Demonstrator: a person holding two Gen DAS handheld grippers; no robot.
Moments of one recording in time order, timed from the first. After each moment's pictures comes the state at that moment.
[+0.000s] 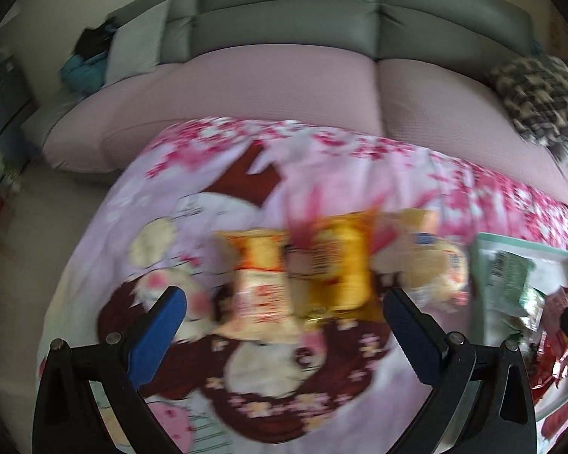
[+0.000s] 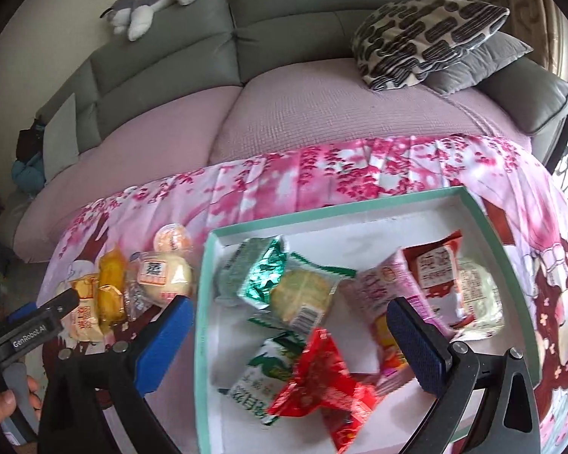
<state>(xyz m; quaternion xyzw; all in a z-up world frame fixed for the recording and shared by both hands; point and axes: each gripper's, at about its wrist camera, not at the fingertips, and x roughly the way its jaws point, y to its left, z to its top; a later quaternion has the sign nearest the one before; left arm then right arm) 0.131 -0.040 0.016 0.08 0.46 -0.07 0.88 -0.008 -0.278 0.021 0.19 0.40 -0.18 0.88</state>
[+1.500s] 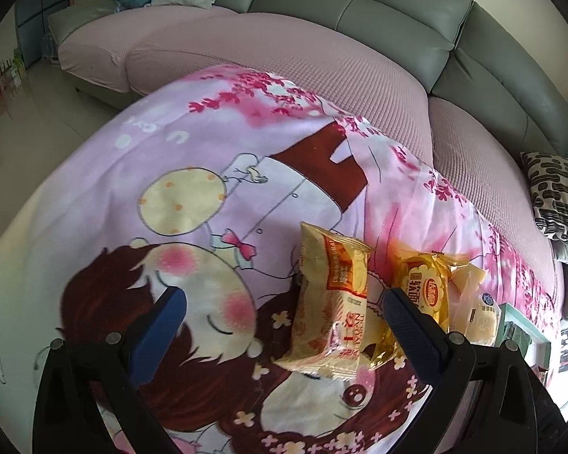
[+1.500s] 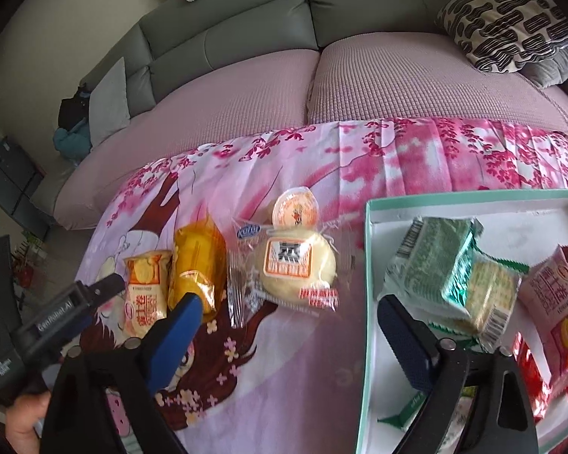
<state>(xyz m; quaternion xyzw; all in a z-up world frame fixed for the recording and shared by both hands) 0.181 0.040 -0.030 -0.10 0.50 -0.06 0.86 0.075 -0.197 -0.008 0.21 0.43 -0.07 0.88</state>
